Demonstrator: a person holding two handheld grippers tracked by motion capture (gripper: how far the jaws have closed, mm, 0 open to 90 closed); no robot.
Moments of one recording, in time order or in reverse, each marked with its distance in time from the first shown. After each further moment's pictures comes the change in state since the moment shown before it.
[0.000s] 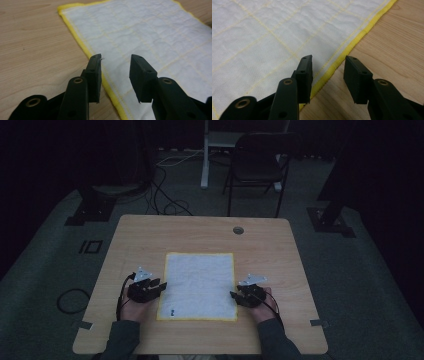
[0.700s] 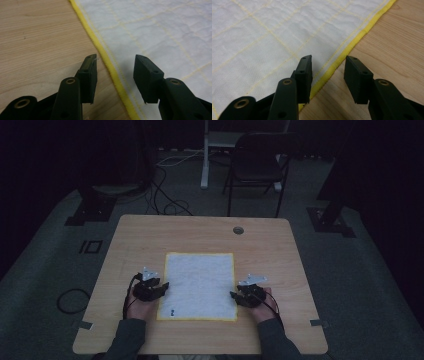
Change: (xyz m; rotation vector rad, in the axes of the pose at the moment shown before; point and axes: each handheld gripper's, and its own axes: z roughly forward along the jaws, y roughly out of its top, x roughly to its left) left arm 0.000 -0.005 0.029 0.052 0.103 -0.022; right arm 0.000 0.000 0.000 0.000 -0.001 0.004
